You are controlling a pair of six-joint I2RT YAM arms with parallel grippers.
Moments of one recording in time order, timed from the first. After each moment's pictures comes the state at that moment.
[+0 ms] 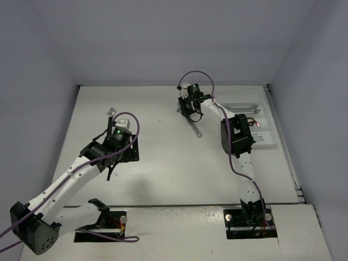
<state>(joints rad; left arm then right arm) -0.57 1.03 0.95 -0.88 -0.26 -0.55 0.40 2.41 1.96 -0.39 -0.12 -0.06</state>
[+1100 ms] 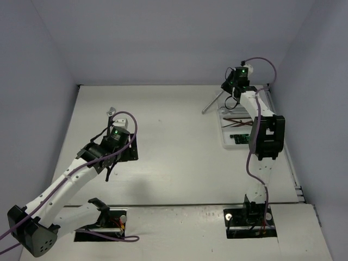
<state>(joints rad) -0.57 1.00 0.95 -0.88 -0.28 -0.55 0.06 2.15 1.78 -0.15 0.02 0.55</state>
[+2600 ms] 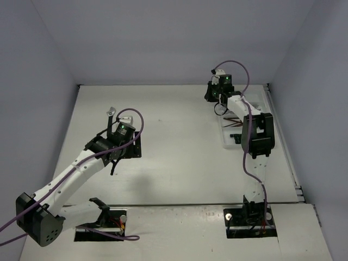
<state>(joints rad) -0.57 1.11 0.99 -0.87 -0.27 -0.53 0.16 2.22 1.73 -0.12 -0.23 0.14</state>
